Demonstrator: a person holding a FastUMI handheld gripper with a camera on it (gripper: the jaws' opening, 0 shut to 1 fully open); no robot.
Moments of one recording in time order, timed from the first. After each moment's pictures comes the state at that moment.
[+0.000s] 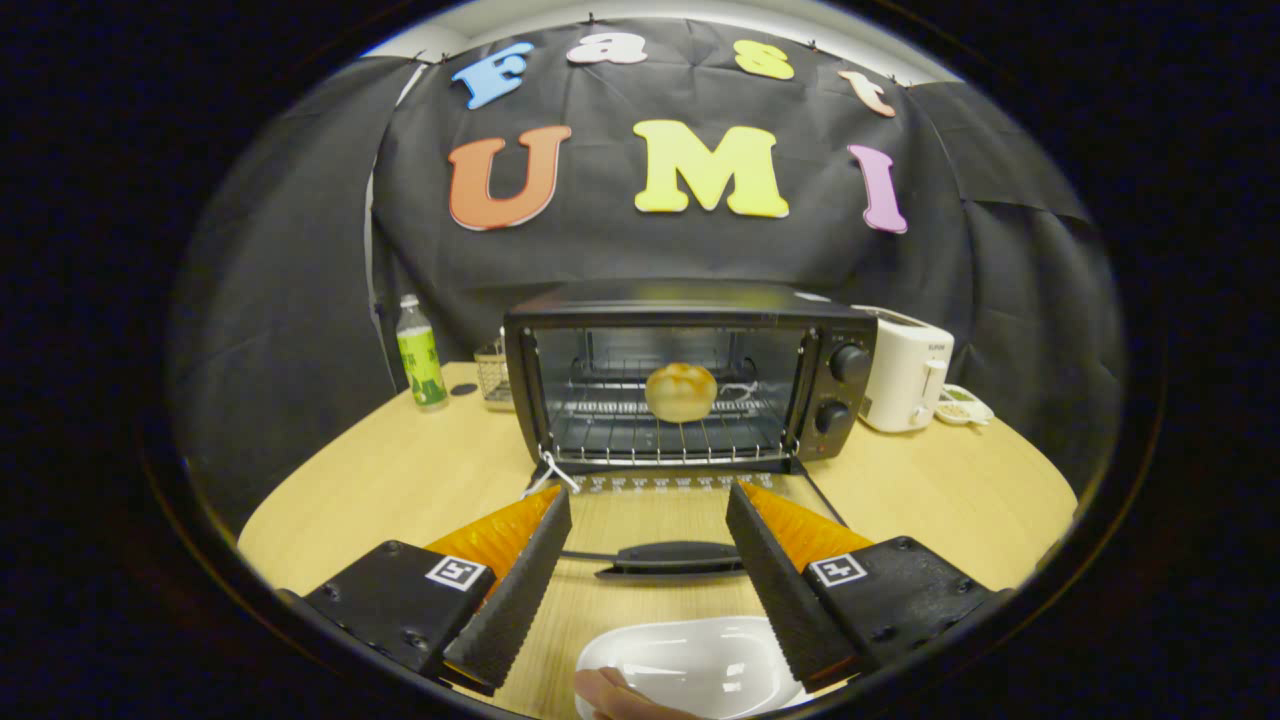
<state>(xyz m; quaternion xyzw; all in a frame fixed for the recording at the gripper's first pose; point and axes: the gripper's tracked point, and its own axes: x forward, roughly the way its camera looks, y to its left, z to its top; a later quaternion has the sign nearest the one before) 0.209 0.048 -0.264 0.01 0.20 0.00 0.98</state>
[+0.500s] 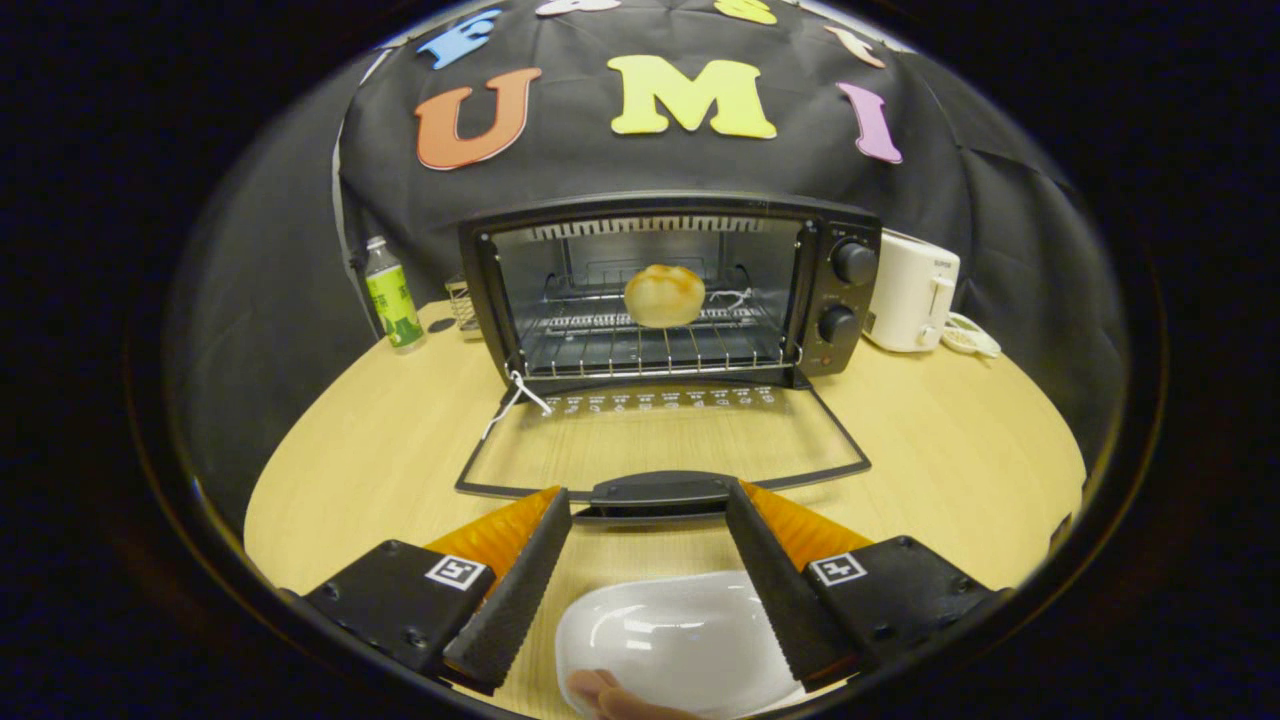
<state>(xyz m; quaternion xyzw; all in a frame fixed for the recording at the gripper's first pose) 0.210 0.038 -0.318 0.03 0.30 -0.02 0.95</state>
